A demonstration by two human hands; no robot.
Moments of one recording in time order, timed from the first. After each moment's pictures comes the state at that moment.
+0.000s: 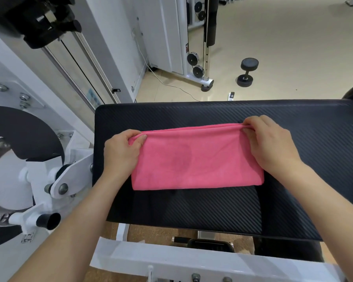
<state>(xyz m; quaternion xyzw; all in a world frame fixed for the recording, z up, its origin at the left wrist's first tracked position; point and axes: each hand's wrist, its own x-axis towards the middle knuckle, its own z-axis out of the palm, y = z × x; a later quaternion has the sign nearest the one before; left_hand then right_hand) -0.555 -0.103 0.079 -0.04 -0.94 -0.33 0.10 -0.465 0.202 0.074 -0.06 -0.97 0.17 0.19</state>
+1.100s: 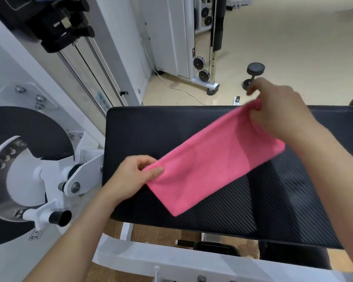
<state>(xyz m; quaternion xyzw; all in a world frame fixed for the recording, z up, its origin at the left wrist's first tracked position) -0.517 -0.130 0.092 -0.10 -0.86 -0.44 -0.23 -0.507 0.193 0.152 -0.10 -0.97 0.17 0.14</state>
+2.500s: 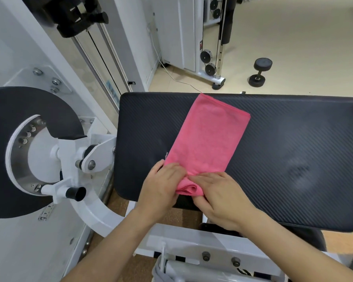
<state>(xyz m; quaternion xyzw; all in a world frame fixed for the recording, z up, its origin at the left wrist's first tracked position) -0.441 -0.123 0.041 -0.36 -0.91 -0.19 0.06 -0.392 0.061 0.052 0.17 -0.96 0.20 -0.03</state>
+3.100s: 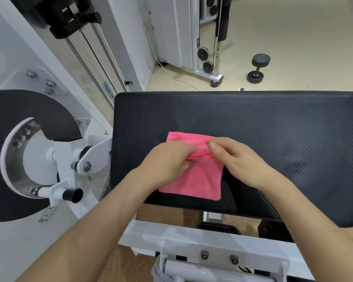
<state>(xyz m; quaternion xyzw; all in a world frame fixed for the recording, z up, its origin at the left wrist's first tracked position) -0.492 -0.078 0.107 -0.36 -0.92 -0.09 -0.12 -0.428 0.114 0.095 0.01 -0.87 0.48 -0.07</state>
